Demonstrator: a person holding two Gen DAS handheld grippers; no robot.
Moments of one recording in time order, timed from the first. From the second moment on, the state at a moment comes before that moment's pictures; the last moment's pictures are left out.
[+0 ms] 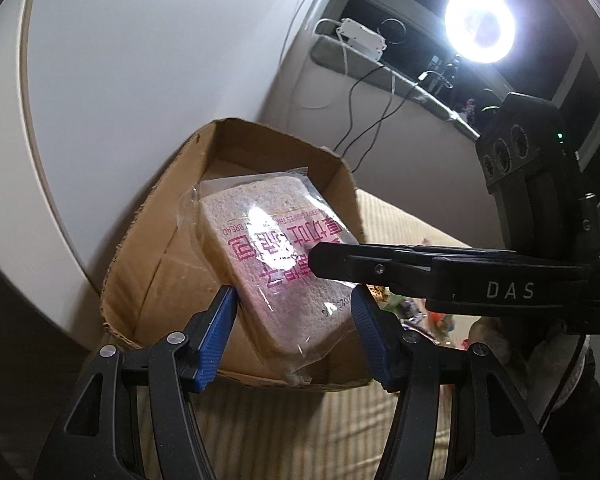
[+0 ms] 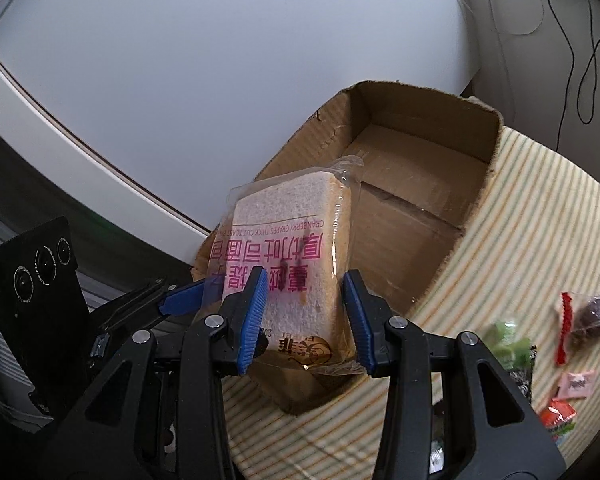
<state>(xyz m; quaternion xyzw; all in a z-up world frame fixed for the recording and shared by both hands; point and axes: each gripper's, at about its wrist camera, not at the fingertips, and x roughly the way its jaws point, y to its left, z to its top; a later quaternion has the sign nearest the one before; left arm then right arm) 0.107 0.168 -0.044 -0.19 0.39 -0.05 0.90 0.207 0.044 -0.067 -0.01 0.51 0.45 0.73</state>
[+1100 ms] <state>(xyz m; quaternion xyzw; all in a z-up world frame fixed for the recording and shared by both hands) 0.067 0.132 -0.018 -0.13 0.35 -0.02 0.93 0.184 -0.054 -0.024 -0.06 0.41 0.37 0.83</state>
